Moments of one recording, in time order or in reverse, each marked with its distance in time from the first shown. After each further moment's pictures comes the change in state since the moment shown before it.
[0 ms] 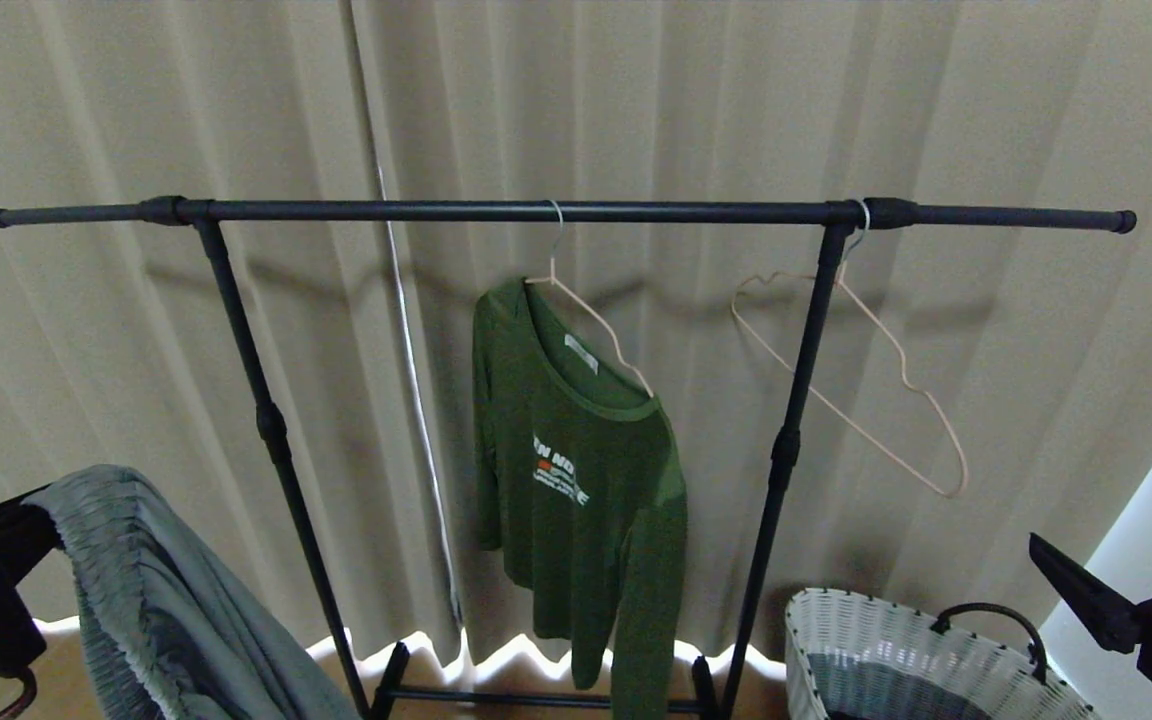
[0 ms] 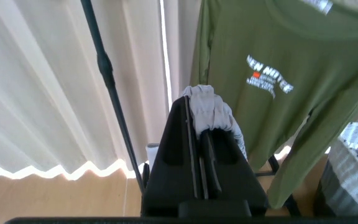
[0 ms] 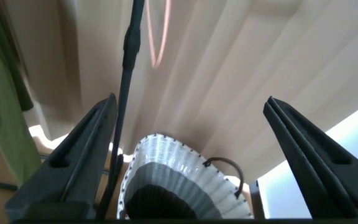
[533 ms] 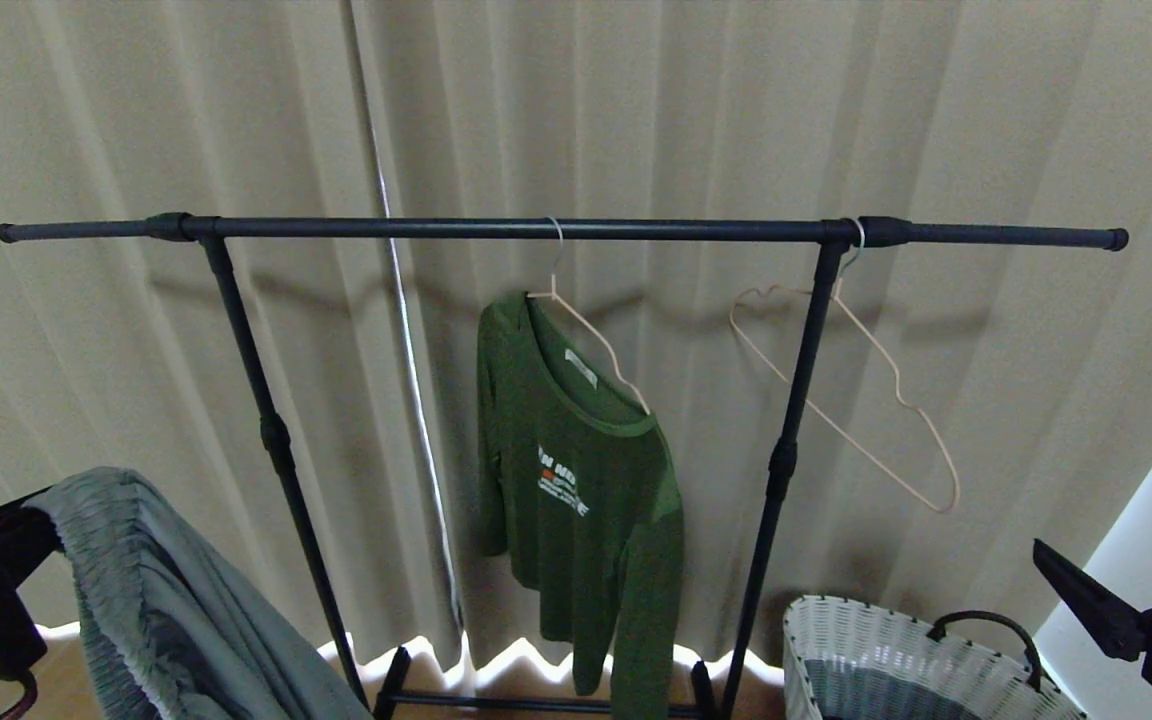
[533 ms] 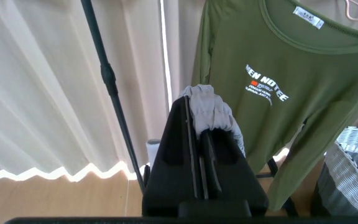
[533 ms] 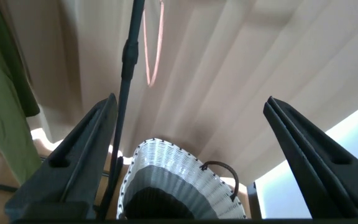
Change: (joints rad) left arm -0.001 -0.001 0.004 -0.001 0.000 0.001; right arm 0.000 -0.017 0.013 0.000 0.000 0.000
